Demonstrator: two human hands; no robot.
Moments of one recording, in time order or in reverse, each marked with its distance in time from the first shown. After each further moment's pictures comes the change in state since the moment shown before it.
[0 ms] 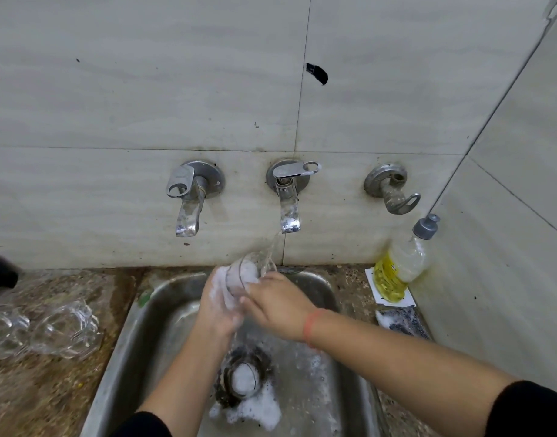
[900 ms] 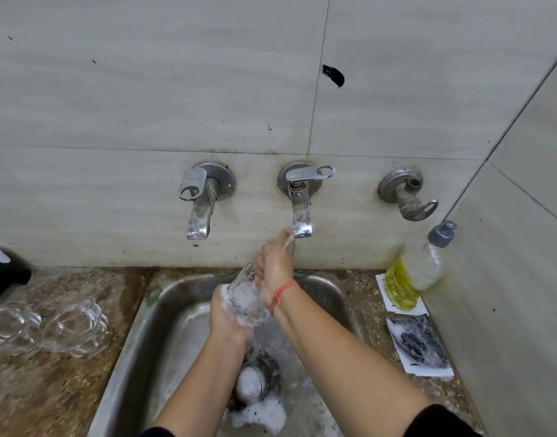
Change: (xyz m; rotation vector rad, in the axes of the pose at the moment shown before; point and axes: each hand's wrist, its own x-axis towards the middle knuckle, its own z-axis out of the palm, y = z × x) left_hand -0.004 -0.005 0.000 -0.187 0.060 -0.049; right_hand 0.074 -0.019 -0.024 1.709 0.541 1.135
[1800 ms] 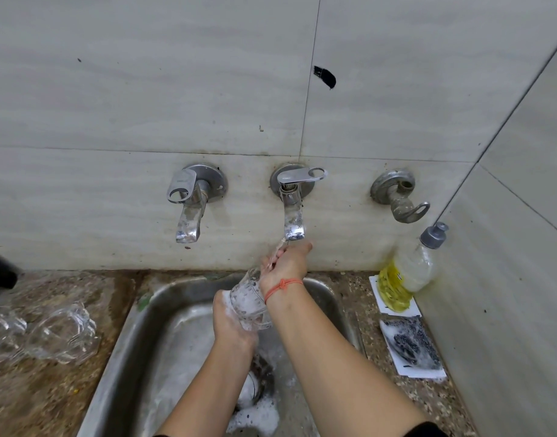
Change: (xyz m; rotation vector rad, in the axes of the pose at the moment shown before) left_hand 0.019 -0.028 -0.005 -0.132 -0.065 -0.021; right_hand 0.009 -0.019 -0.011 0.512 0.168 0.035
